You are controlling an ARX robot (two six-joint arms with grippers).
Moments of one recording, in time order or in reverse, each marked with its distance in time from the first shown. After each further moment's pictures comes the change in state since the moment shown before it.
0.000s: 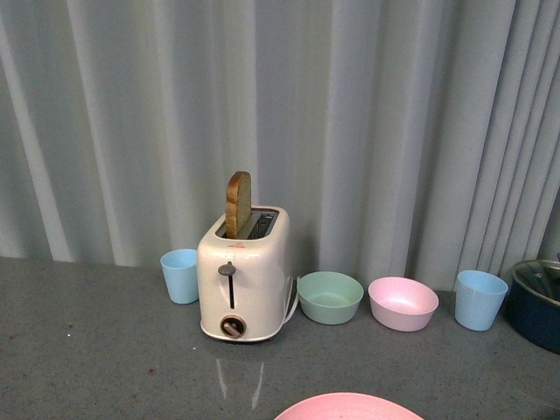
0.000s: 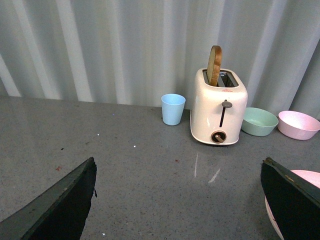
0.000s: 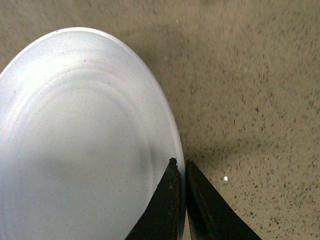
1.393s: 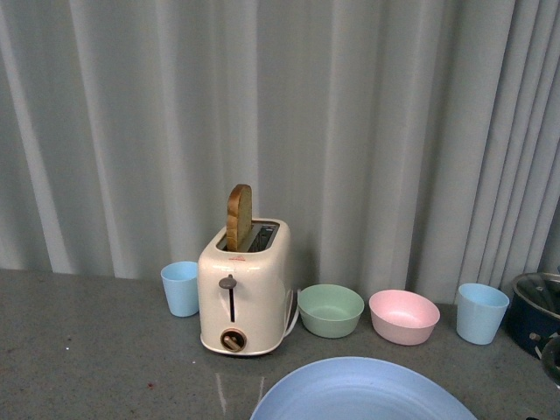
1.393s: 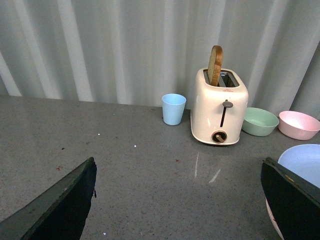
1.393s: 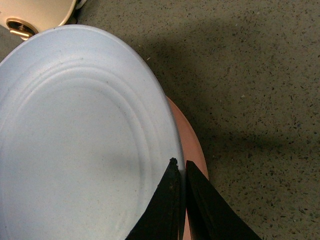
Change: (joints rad) left arm 0.000 0.000 0.000 0.000 0.000 0.000; right arm 0.782 0.010 -0.020 0.088 0.103 0.526
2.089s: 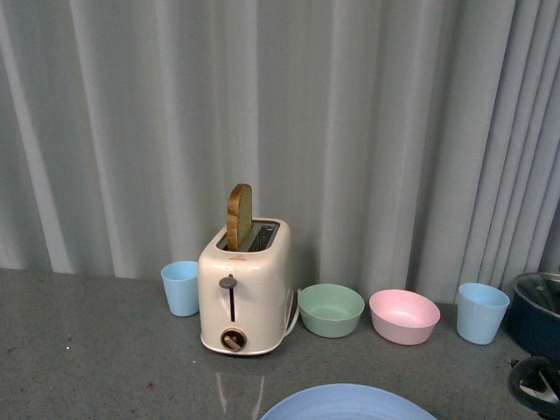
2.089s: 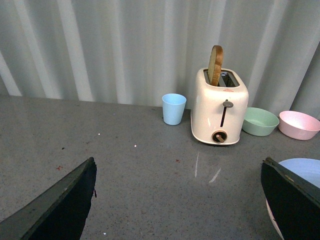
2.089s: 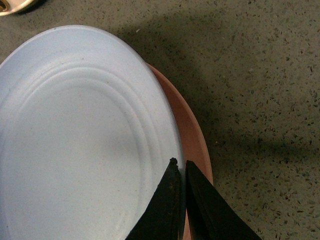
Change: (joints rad) left arm 0.000 0.000 0.000 0.000 0.000 0.000; right arm 0.019 0.100 0.042 -0.021 0.008 0.022
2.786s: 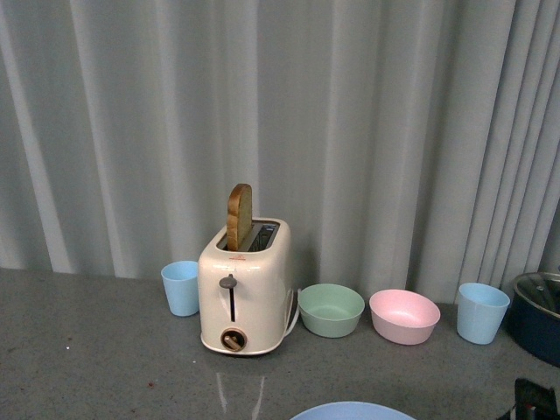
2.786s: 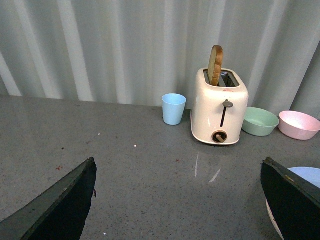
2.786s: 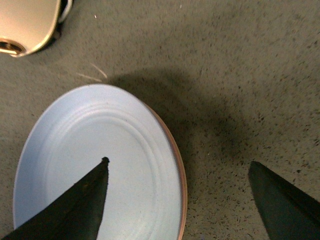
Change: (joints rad) left arm 0.000 0.000 0.000 0.000 0.000 0.000; right arm -0.091 -0.203 0.000 -0.181 -0.018 -0.011
